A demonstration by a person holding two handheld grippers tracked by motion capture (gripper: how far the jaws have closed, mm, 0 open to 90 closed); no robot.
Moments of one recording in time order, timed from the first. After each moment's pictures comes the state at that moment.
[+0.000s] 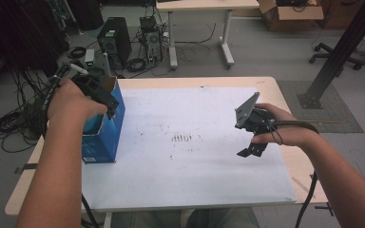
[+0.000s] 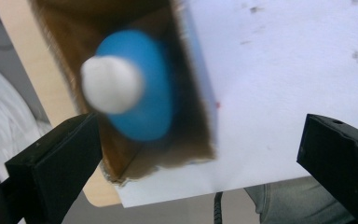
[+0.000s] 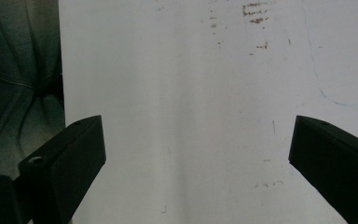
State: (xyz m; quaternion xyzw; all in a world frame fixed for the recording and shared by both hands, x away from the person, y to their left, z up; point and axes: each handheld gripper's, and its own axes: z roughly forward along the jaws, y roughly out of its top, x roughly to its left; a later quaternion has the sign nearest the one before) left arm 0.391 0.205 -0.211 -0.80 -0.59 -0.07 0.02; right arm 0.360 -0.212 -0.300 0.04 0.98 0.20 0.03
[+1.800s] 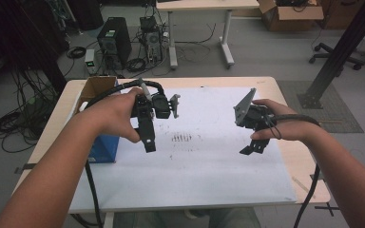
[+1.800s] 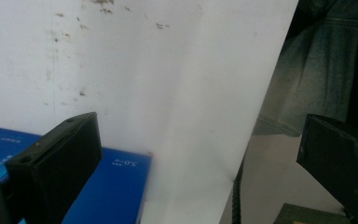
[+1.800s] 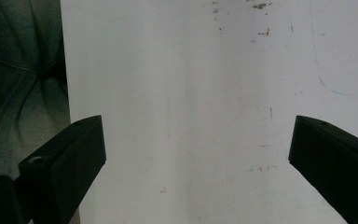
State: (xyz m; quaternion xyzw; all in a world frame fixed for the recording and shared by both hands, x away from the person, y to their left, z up) left arm 0.344 0.078 -0.231 -0.99 -0.12 0.01 0.02; right arm 0.365 -0.208 -0.289 0.03 0.99 0.16 0.02
